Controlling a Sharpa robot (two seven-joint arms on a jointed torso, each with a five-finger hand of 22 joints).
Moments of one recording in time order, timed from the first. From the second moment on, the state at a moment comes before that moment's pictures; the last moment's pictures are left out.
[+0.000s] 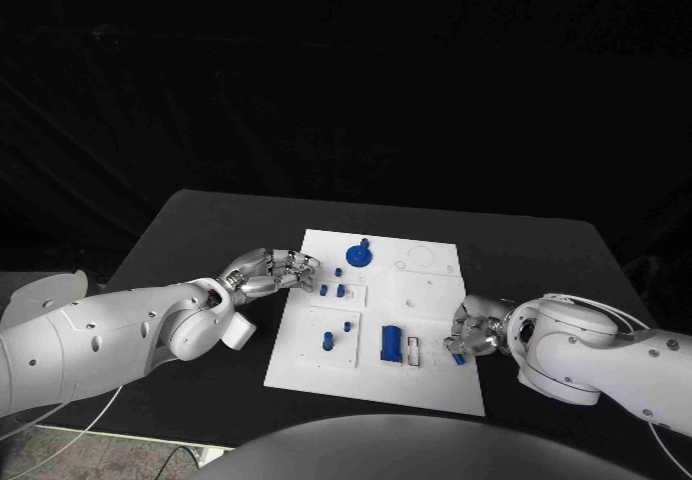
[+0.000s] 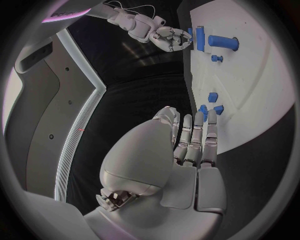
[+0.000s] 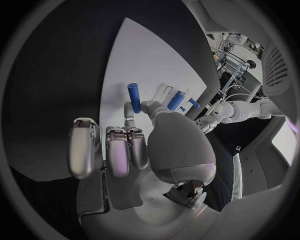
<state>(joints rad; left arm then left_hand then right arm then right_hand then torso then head) 1.01 -0.85 -0.22 1.36 -0.28 -0.02 0.46 1.61 0.12 0.07 0.25 0.59 0.62 0.16 0.31 0.34 0.37 0.19 0.74 0.51 0.42 0.17 0.73 0.44 0.17 0.55 0.28 0.20 0.88 1.00 -1.01 -0.14 1.81 -1.28 -0.13 -0.61 1.23 -0.06 0.24 0.15 0.68 0.88 0.05 0.53 0.55 1.47 -0.02 1.57 1.31 1.47 -0.09 1.55 1.31 0.05 1.47 0.02 1.35 1.31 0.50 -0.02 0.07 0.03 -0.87</state>
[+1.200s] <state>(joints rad) 1.01 -0.85 -0.22 1.36 -0.28 -0.02 0.46 1.61 0.12 0.08 0.25 0.59 0.62 0.16 0.31 0.34 0.37 0.19 0.74 0.51 0.42 0.17 0.73 0.44 0.17 0.55 0.28 0.20 0.88 0.98 -0.93 -0.15 1.75 -0.75 -0.26 -0.58 1.15 -0.04 0.31 0.13 0.65 0.86 0.05 0.54 0.60 1.47 -0.02 1.57 1.31 1.47 -0.09 1.54 1.31 0.05 1.47 0.02 1.31 1.31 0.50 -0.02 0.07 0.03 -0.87</state>
